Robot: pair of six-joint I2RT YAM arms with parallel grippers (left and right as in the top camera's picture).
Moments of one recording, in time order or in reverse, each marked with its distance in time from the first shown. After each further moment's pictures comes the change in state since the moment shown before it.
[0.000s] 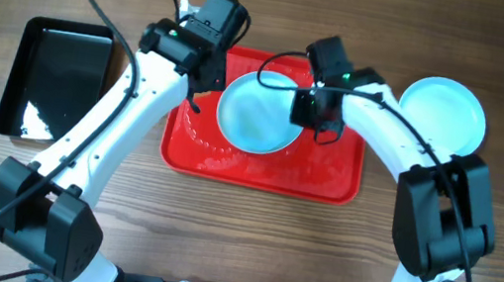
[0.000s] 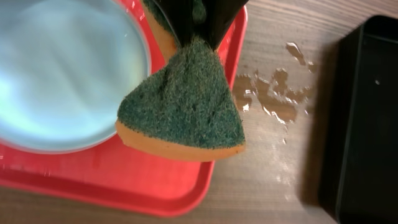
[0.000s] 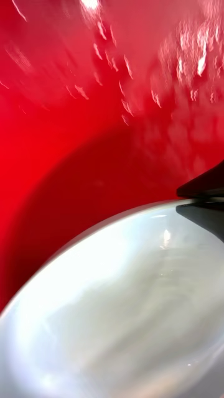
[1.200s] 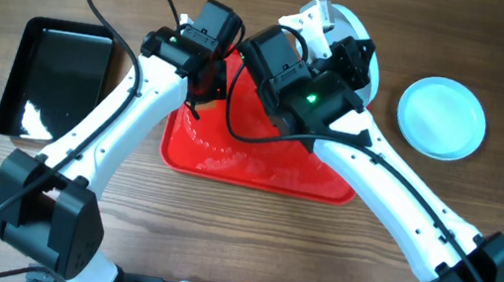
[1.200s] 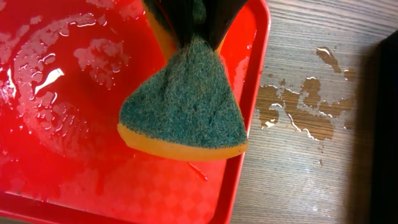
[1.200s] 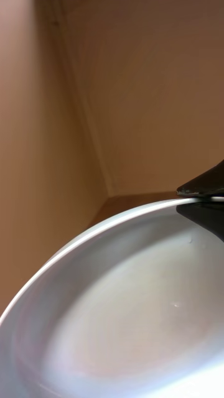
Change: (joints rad) left arm 0.016 0.008 -0.089 0.071 0.092 -0.014; right arm 0.341 -0.222 0.227 -0.170 1.374 -0.584
